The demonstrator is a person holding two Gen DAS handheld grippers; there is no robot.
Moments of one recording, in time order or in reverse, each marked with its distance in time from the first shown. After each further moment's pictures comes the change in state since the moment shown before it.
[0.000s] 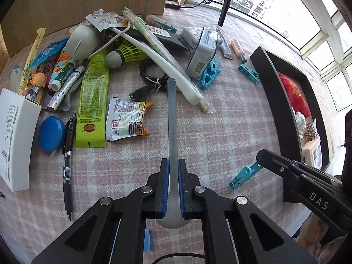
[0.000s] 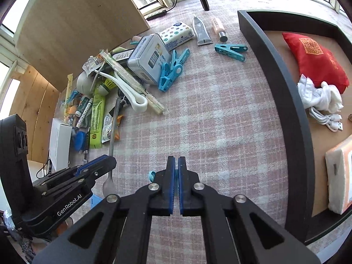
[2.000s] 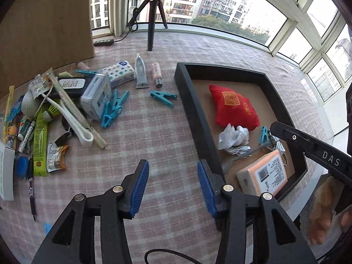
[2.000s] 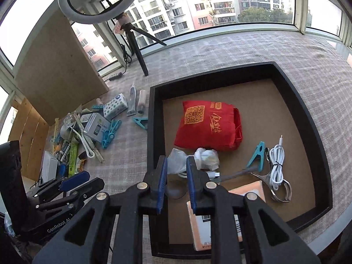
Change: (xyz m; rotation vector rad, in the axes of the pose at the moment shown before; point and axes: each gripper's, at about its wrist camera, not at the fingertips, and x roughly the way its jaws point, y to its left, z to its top) left arm -0.019 -0.152 0.024 0.107 -0.118 -0.009; right arm -0.109 -0.124 0.051 -0.037 -0.187 -0.082
